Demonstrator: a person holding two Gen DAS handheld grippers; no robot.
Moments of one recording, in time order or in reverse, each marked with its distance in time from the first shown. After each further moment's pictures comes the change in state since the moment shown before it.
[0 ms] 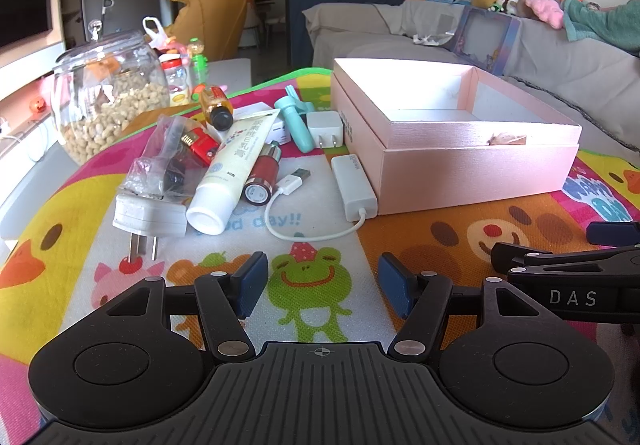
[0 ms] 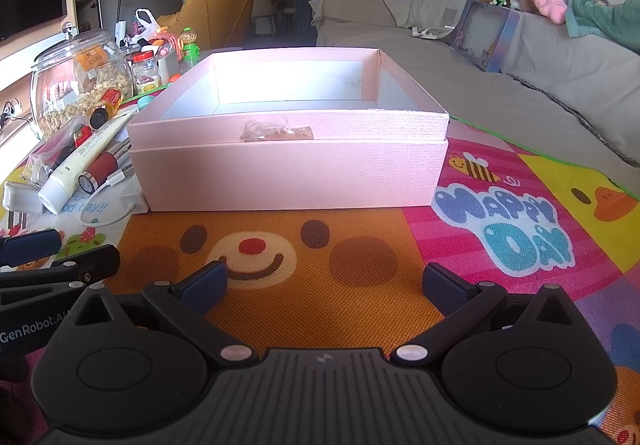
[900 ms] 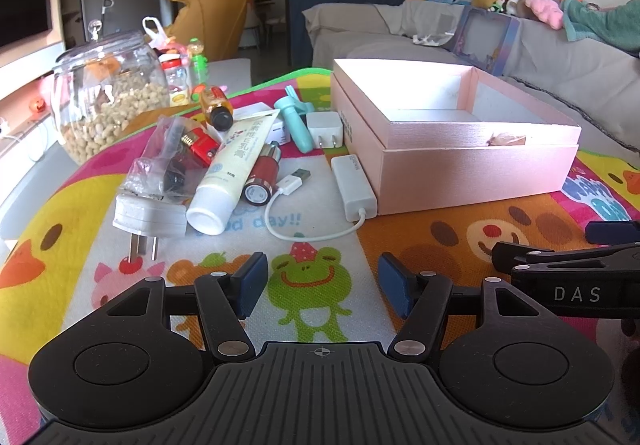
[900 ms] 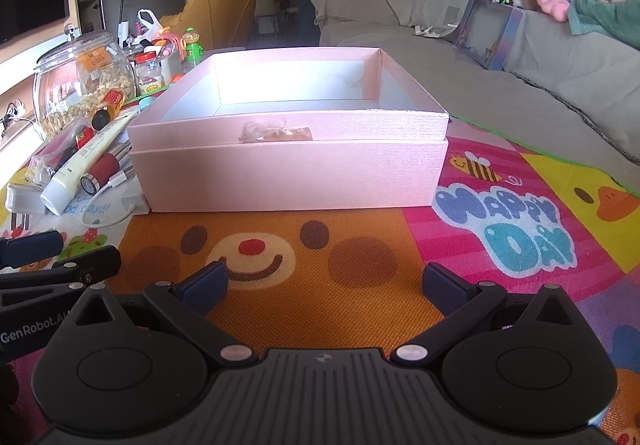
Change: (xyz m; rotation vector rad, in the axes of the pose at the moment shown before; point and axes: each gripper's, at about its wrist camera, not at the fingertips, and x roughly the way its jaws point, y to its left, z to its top) left arm 0.001 -0.001 0.000 0.002 0.000 0.000; right arm 0.001 -0.005 0.002 0.003 0.008 0.019
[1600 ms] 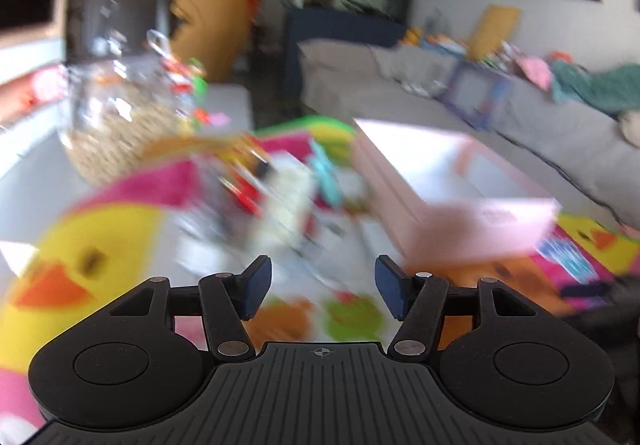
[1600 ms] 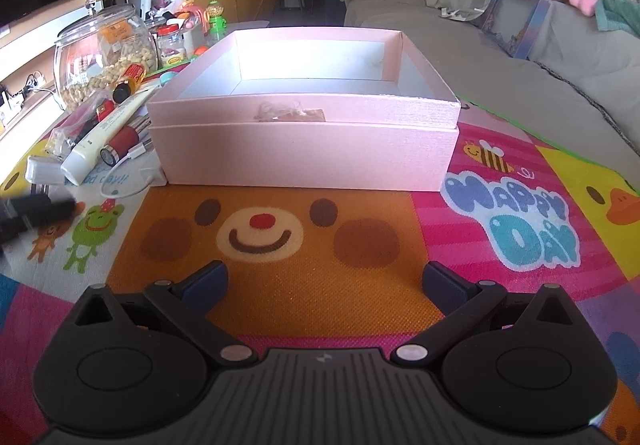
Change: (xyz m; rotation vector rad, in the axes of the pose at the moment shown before) left arm -0.042 0.072 0.025 -0.102 -0.130 -0.049; right arm -0.007 -0.004 0.002 -0.064 0.079 0.062
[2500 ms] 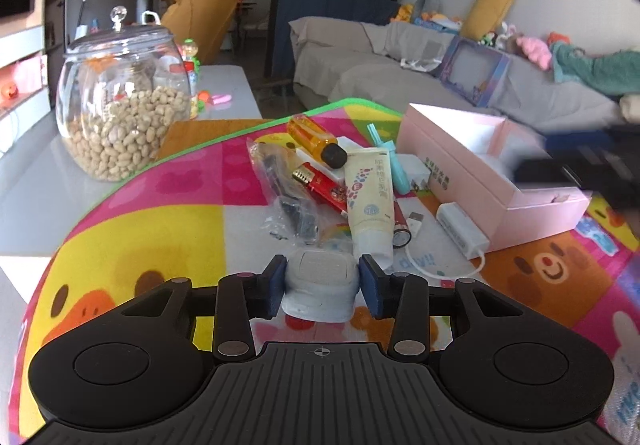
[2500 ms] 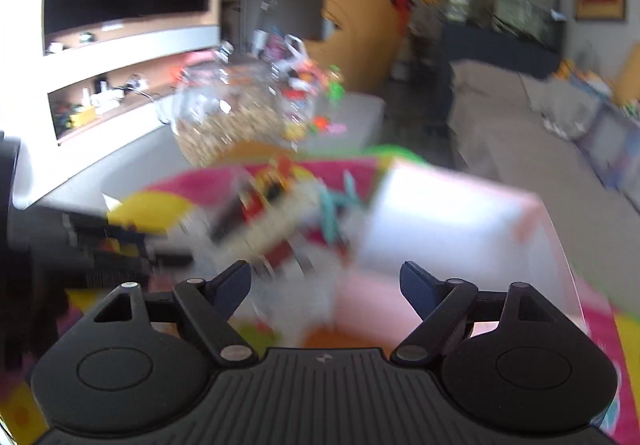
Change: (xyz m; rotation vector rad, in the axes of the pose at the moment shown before) left arm 0.028 0.076 0.001 0.031 0.105 -0.112; right arm -0.032 0.117 0.100 -0.290 -0.224 0.261
